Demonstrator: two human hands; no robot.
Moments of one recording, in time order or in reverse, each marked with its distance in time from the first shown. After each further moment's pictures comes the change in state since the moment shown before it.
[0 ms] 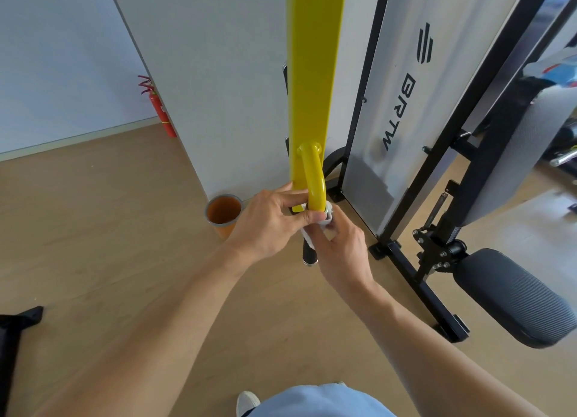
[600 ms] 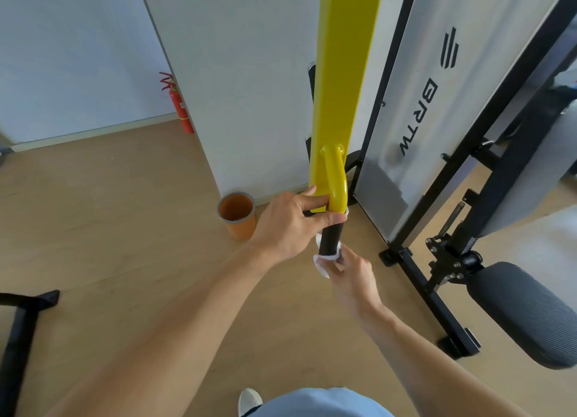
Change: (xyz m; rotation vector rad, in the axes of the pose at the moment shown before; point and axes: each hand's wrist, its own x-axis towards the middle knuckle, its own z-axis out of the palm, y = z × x) left_hand -0.007 0.015 0.001 -0.001 -0.001 -0.133; right_hand -0.026 0.053 0.009 -0.161 -0.186 0.209
